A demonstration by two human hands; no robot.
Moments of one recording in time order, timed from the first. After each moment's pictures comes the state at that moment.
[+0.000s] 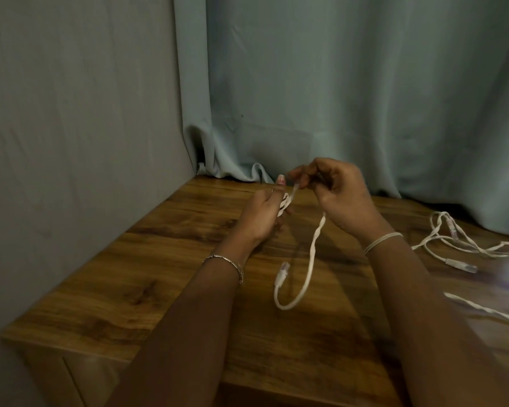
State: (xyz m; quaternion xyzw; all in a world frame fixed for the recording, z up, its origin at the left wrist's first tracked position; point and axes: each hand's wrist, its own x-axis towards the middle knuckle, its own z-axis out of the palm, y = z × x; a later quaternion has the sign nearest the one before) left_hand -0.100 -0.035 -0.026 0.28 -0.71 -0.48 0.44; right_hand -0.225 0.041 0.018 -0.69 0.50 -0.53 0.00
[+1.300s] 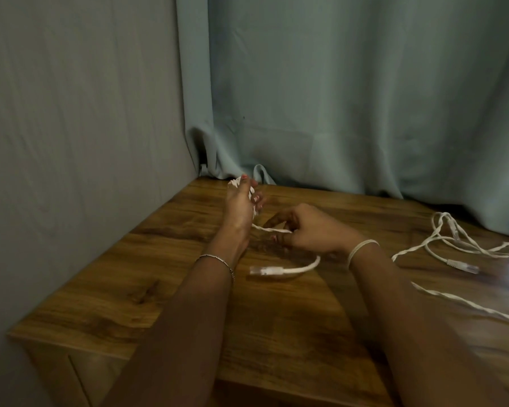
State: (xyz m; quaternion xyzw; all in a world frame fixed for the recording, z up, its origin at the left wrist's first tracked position) left_hand -0.093 -0.058 -0.026 0.23 -0.43 -0.64 0.60; right_hand -0.197 0.041 0.000 -0.73 0.63 -0.22 0.14
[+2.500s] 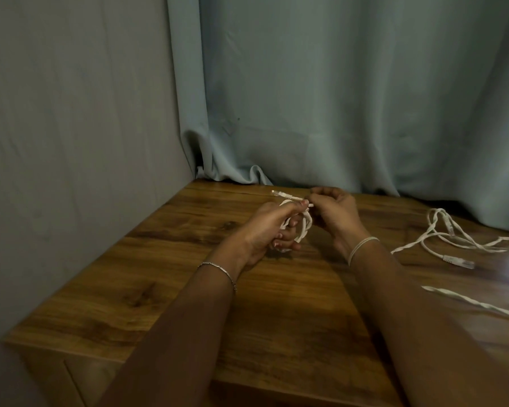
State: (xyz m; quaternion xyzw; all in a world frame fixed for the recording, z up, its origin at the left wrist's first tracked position) left_hand -0.093 -0.009 -0.025 0.17 -0.68 -0.65 0.30; right_hand -0.237 0.018 -0.019 -0.37 0.56 -0.69 0.27
